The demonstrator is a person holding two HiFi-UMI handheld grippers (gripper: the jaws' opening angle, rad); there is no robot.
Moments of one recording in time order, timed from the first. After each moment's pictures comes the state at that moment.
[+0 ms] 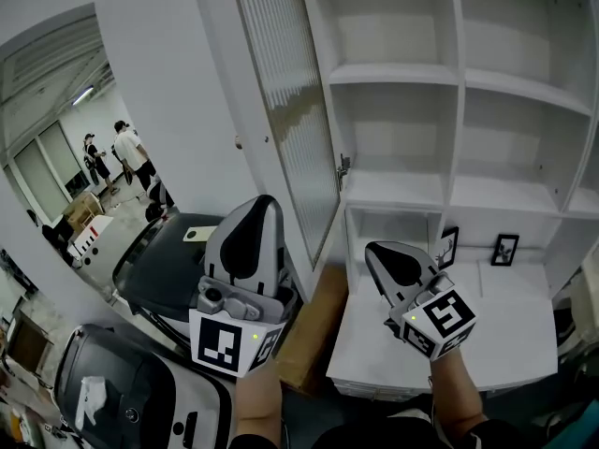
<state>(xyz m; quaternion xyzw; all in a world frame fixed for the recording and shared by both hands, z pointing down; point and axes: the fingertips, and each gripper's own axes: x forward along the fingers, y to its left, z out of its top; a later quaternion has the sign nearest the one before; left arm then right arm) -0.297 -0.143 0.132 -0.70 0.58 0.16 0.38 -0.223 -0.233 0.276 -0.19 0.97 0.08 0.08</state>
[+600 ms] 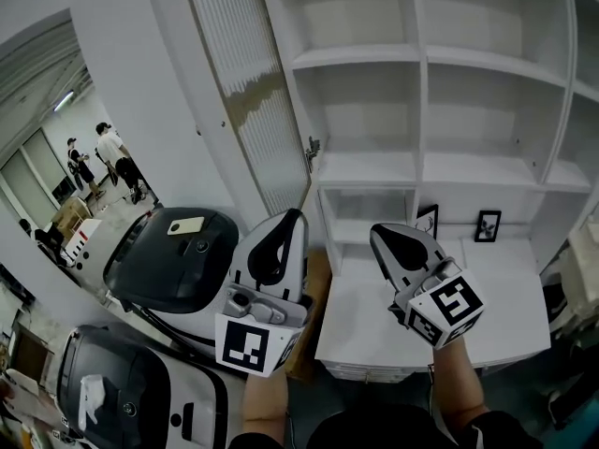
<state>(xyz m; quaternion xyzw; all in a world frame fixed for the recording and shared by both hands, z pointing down) -0.225 -0.157 0.180 -0.74 0.57 0.15 0.32 -0.156 -0.230 0.272 -0.24 0.96 0.08 0.10</state>
